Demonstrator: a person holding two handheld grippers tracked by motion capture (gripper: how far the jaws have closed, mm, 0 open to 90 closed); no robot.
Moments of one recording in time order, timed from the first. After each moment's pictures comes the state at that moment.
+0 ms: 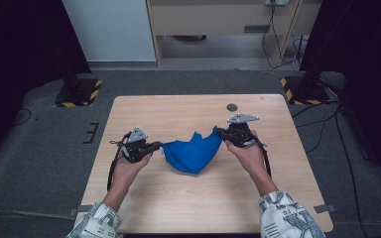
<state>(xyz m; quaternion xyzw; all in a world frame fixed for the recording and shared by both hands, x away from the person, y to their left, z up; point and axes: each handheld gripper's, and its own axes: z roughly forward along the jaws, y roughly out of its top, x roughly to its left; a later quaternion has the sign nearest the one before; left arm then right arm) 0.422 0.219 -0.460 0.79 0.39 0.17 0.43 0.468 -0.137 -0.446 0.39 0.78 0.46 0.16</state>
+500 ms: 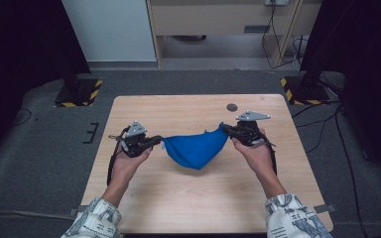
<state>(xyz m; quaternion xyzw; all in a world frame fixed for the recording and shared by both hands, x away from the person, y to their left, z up) 0.428 0.218 -0.440 0.79 0.38 0.18 0.45 0.458 -0.155 -0.426 0.40 0.76 0.47 0.18</state>
